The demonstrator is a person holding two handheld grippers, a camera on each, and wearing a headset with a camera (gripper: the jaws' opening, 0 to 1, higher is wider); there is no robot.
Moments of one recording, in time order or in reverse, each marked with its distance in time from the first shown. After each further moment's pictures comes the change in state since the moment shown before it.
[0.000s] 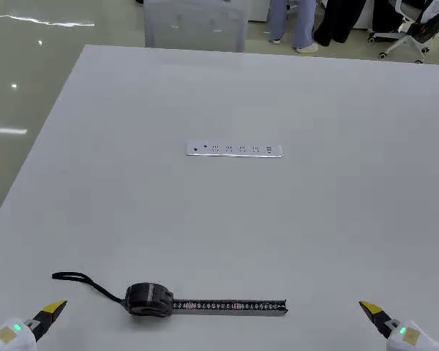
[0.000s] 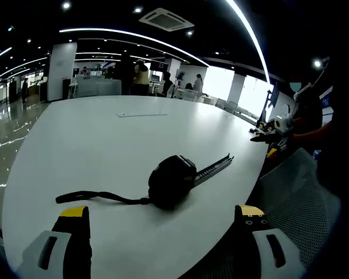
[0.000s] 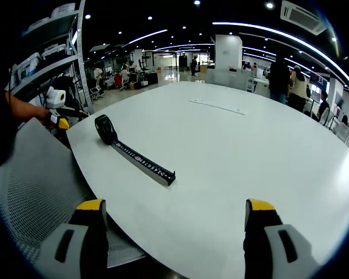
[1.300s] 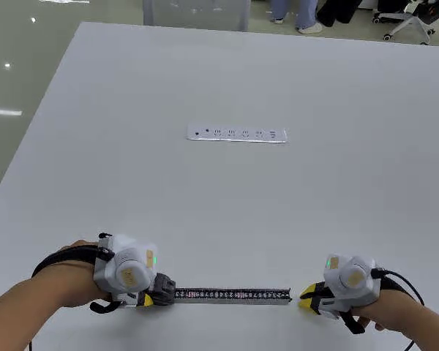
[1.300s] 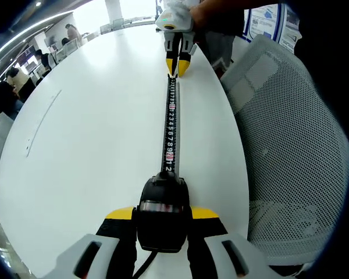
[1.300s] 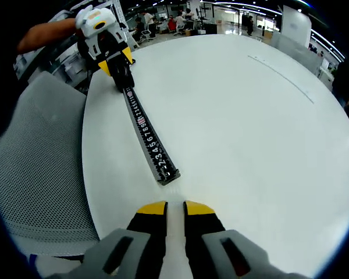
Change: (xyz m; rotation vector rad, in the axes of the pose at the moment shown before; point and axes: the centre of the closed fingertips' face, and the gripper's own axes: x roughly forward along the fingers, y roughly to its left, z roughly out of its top) left arm 0.097 -0.042 0.012 0.821 0.586 -0.387; right arm 0.086 -0.001 -0.028 -0.239 0.389 0.338
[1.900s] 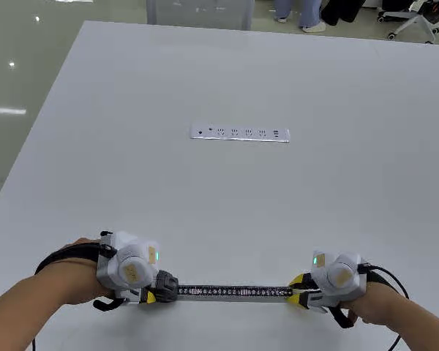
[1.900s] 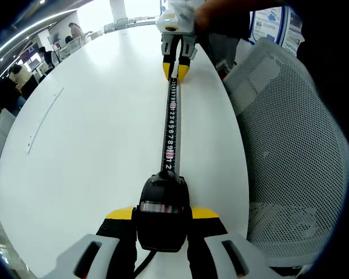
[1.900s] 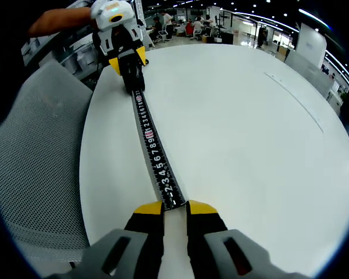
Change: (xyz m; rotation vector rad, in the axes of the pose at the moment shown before) left arm -0.003 0.001 -0.001 -0.023 -0.004 0.009; right arm 0.015 -0.002 0.029 -0.145 -0.029 0.009
